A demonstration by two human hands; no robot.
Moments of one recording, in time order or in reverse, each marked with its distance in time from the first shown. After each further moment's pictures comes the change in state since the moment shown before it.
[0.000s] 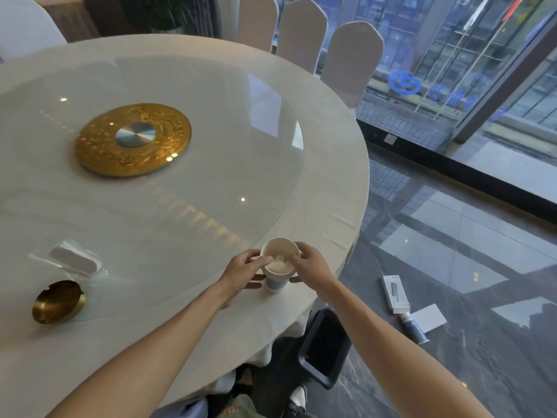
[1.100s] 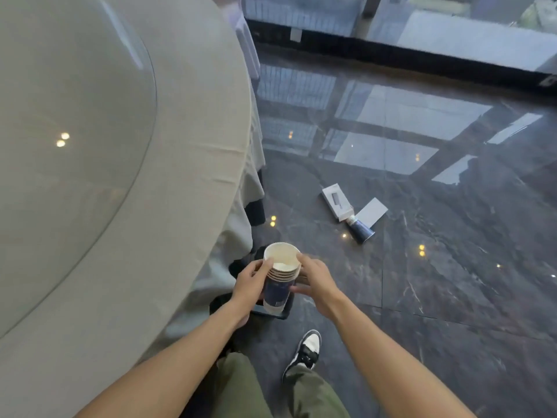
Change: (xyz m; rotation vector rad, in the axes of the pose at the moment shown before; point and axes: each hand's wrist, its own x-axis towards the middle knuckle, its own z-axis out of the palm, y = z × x) left_hand 0.046 -0.145 0.270 0.130 -0.161 -0.247; right_hand -0.064 0.263 -0.143 0.629 0.323 0.505
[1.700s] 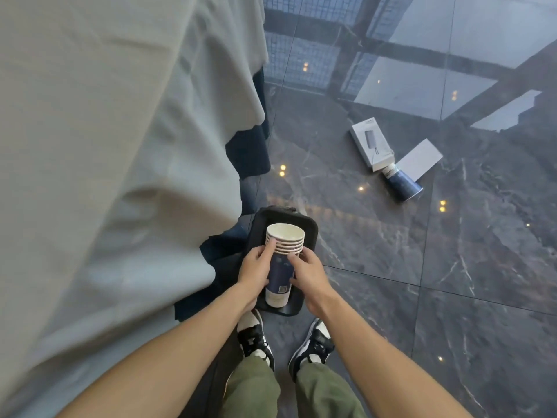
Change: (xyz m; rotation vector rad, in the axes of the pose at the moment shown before) left_hand 0.235 -0.156 0.034 0.018 0.064 -0.260; right_hand 0.249 0.175 0.021 -0.026 0.035 0.122
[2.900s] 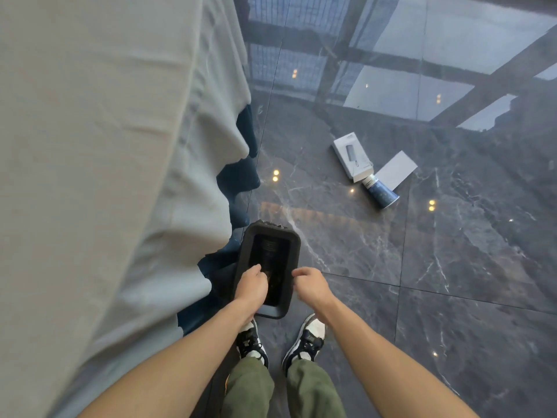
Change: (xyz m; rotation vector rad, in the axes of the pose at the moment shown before) left_hand -0.048 0.022 0.013 0.396 0.068 -0.030; right_hand -0.042 -0.041 -0.042 -0.499 0.017 0.087
